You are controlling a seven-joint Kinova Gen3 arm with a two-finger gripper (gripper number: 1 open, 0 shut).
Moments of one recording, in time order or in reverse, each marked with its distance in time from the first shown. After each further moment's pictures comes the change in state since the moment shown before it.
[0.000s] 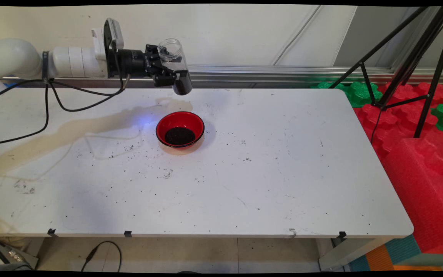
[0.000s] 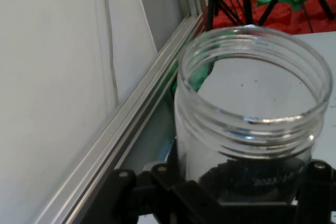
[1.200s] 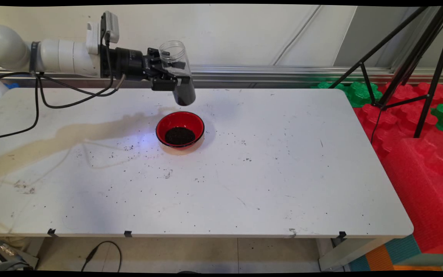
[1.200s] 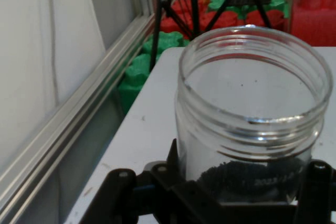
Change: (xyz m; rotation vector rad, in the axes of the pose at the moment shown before) arm 0.044 0.032 -0.014 -0.113 -0.033 -0.091
